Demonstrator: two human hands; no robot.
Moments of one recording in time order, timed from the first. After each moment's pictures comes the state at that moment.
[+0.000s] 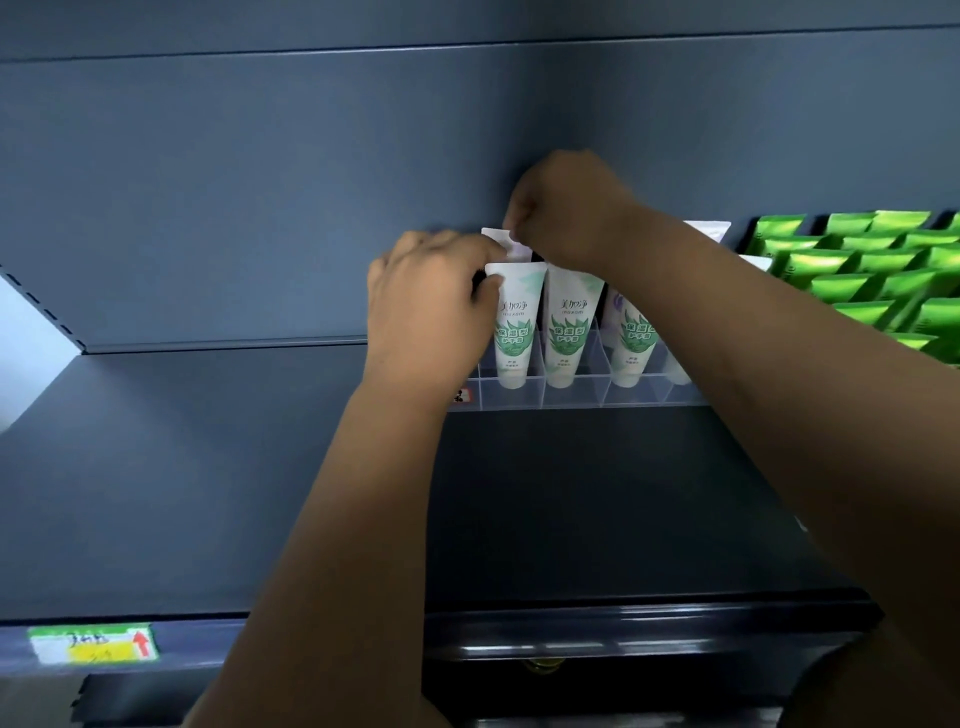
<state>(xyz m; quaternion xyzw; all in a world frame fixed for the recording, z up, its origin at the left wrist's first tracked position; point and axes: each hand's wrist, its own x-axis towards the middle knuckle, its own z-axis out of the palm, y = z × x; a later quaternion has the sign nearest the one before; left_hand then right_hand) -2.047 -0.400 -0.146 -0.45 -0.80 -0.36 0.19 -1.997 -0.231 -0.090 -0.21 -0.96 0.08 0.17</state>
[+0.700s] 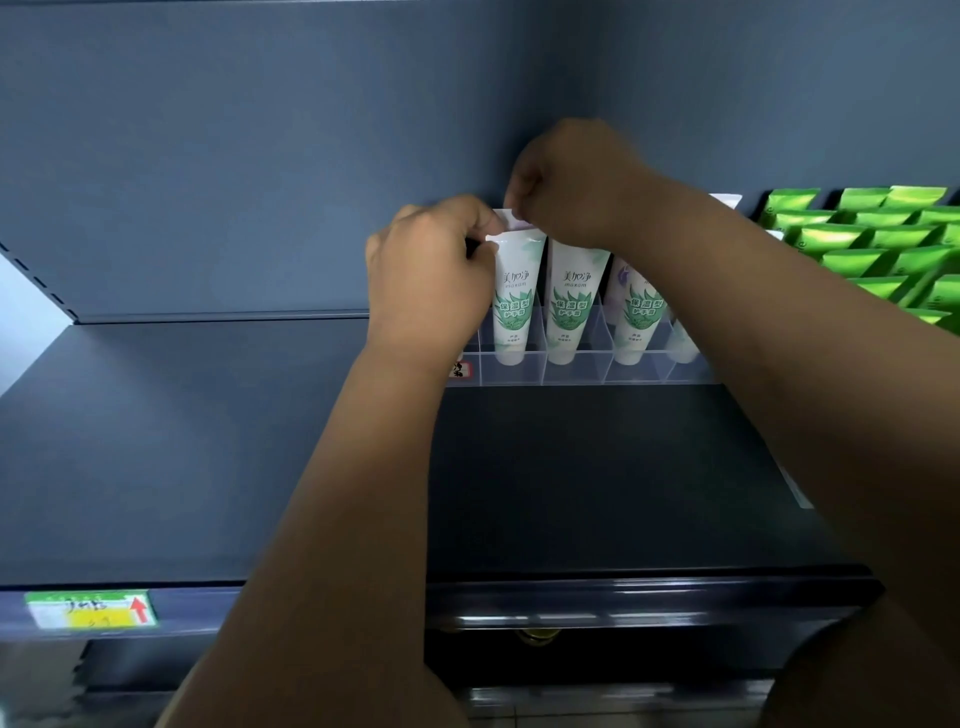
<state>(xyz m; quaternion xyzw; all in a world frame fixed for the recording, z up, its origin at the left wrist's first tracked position) -2.050 -0.395 -0.150 -0.40 -0.79 -0.44 0.14 -1.987 -0.242 -0.087 -0.19 -0.96 0.08 0.17</state>
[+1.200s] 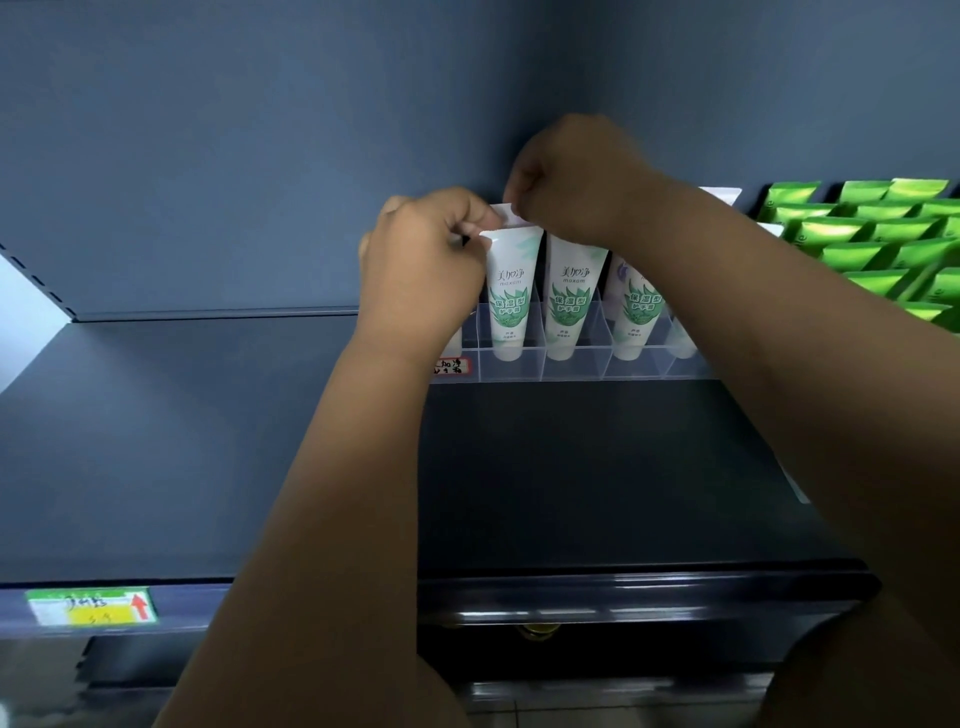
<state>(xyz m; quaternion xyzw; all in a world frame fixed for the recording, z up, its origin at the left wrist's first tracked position) -2.059 -0.394 -0.152 -0.38 -0.77 -0.50 0.05 -1.983 -0.242 -0.087 -0.17 -0.97 0.07 0.18</state>
